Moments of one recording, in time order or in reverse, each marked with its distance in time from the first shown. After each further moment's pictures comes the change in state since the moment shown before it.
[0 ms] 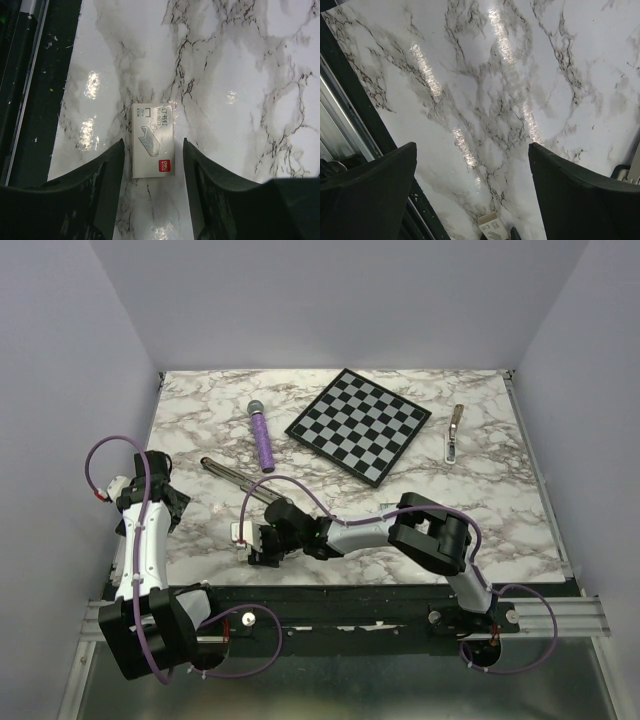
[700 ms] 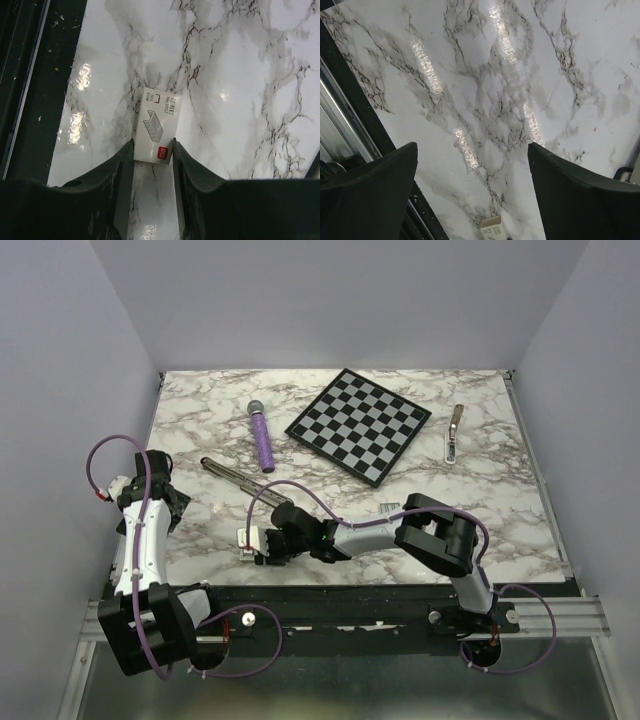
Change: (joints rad) left arm 0.000 0.023 -0.001 0.010 -0.001 0.000; right arm 0.003 -0.048 -0.077 0.023 0.010 -0.062
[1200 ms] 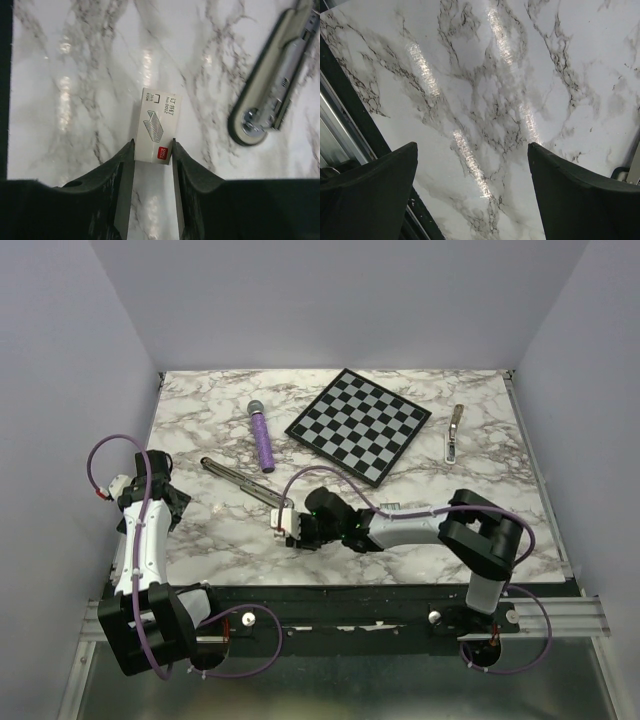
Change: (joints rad) left arm 0.000 0.000 -0.006 0.026 0.003 0.010; right arm -0.095 -0.216 -0.207 -0.059 0.070 -0.011
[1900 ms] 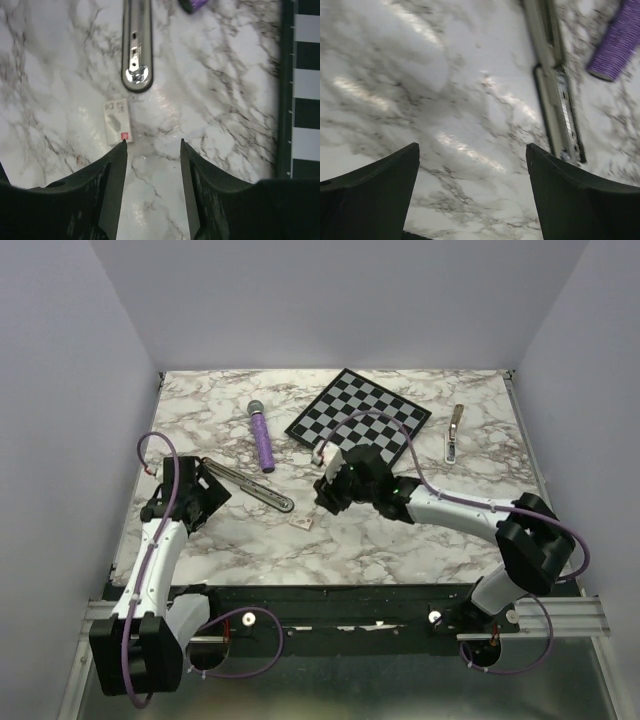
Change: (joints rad) left arm -0.185 -0.093 -0.114 0.225 0.278 0.179; right arm -0.220 -0.251 -0.011 -0.220 0.067 0.287
